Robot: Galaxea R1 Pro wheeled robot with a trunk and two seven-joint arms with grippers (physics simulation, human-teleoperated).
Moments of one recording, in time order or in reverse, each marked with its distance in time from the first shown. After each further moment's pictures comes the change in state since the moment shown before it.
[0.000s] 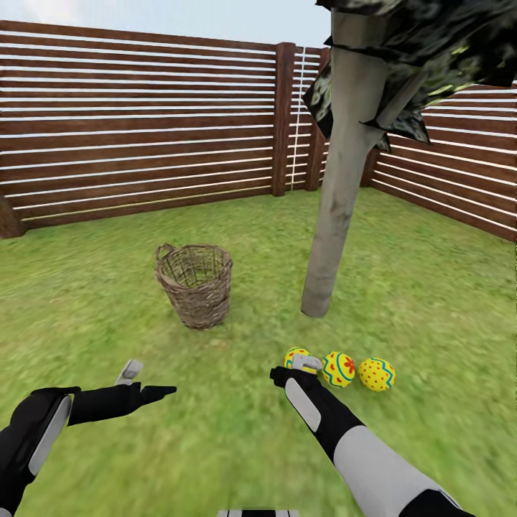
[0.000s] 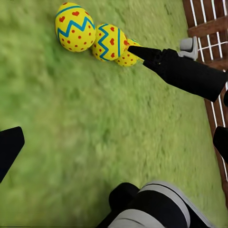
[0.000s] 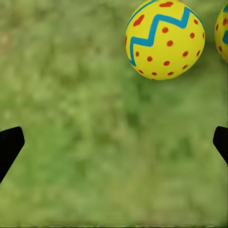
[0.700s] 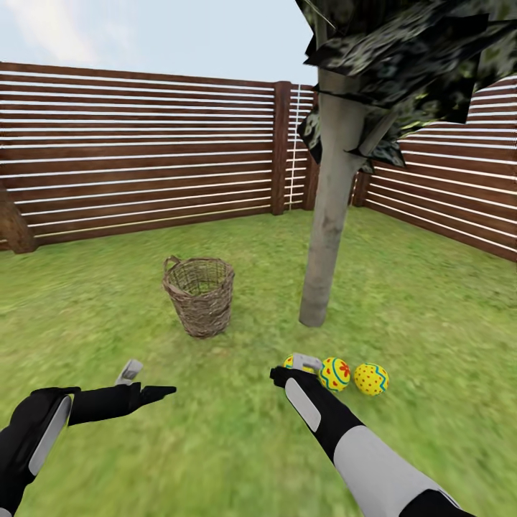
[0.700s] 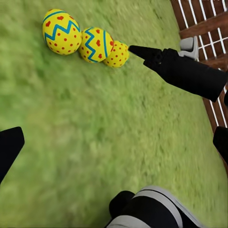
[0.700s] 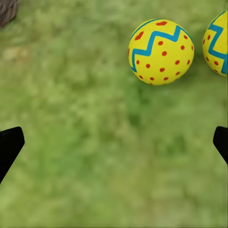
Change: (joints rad) left arm 0.000 0.000 0.000 0.000 -0.001 0.000 0.000; right arm 0.000 0.000 0.000 -0.001 0.000 0.000 0.002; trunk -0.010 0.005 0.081
